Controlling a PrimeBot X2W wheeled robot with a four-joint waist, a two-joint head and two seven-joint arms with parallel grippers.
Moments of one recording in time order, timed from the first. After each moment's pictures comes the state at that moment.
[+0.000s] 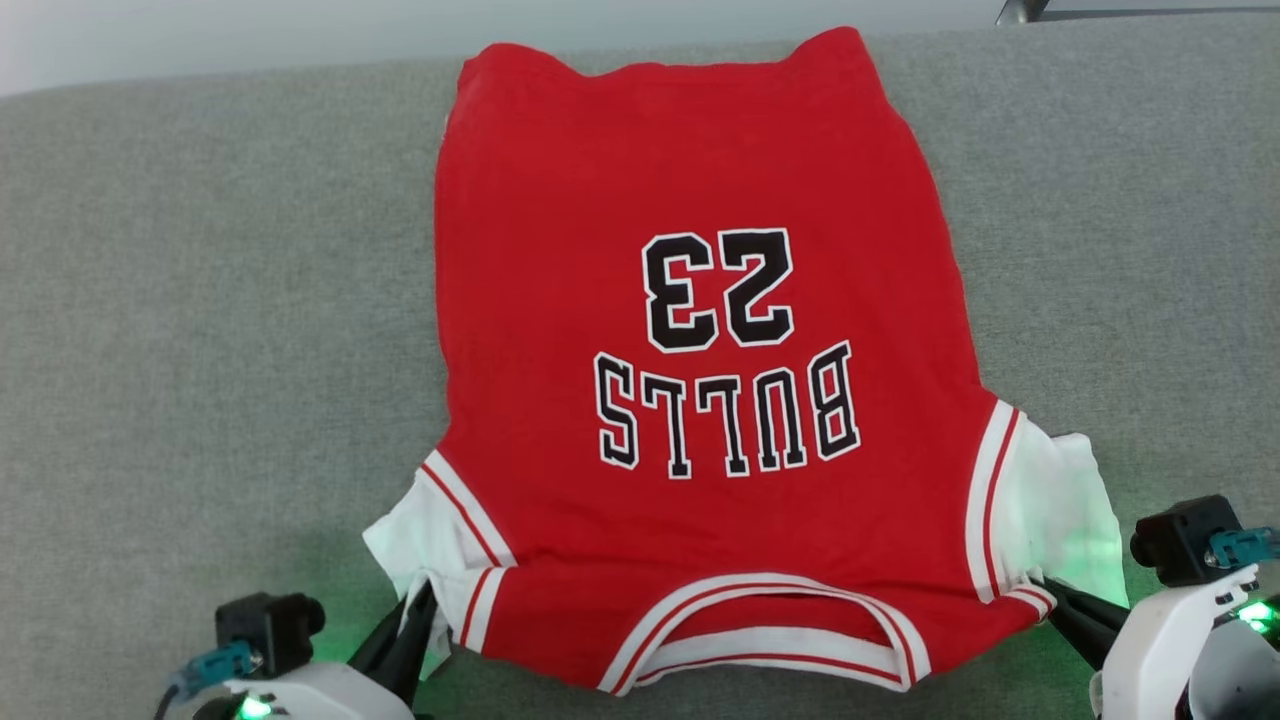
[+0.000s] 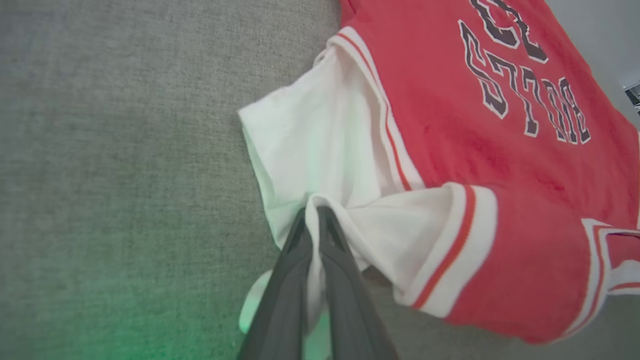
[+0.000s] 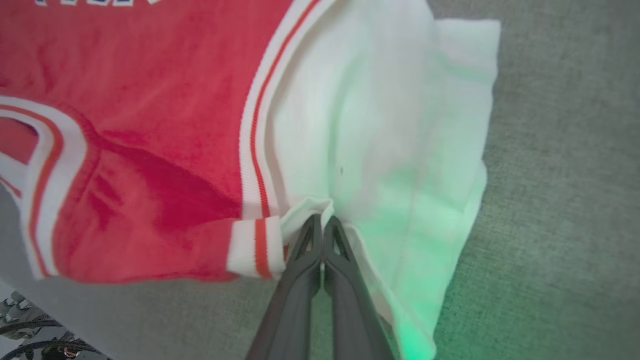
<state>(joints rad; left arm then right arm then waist) -0.06 0.60 -0.58 -0.01 -0.97 0.25 -0.10 -0.04 -0.53 0.26 -0.10 0.62 0.13 0.55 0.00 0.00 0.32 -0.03</state>
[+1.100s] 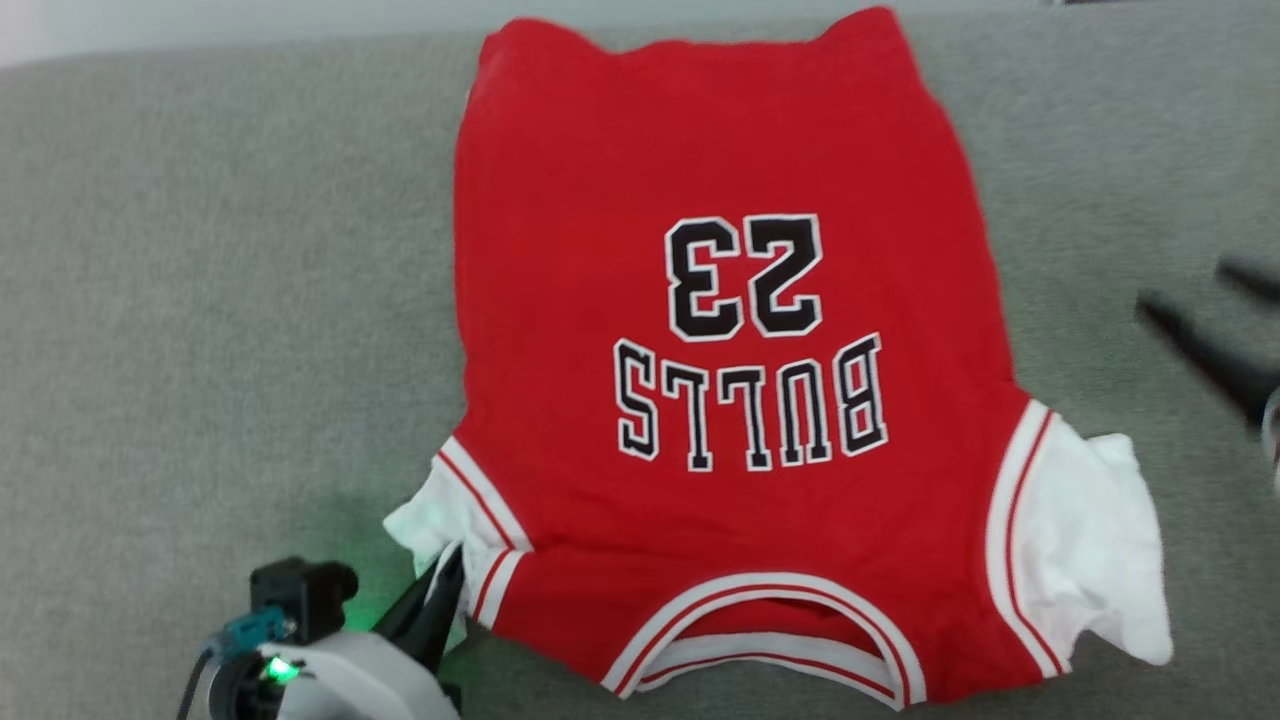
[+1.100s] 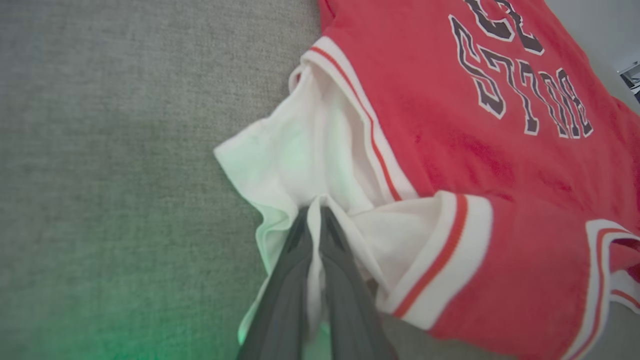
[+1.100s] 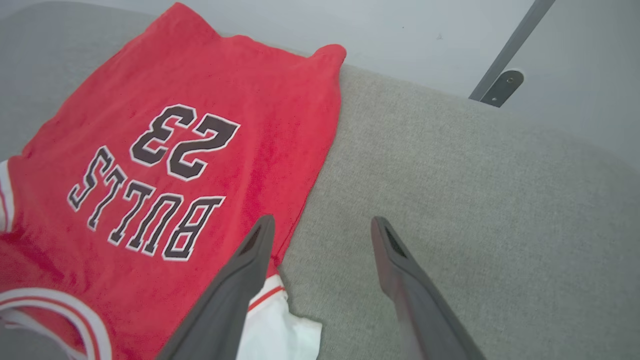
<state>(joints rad) -0.15 0.58 -0.63 0.04 -0.93 0.21 -0.10 -0.37 -0.68 0.10 -0.27 0.76 0.13 0.76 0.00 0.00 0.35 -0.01</state>
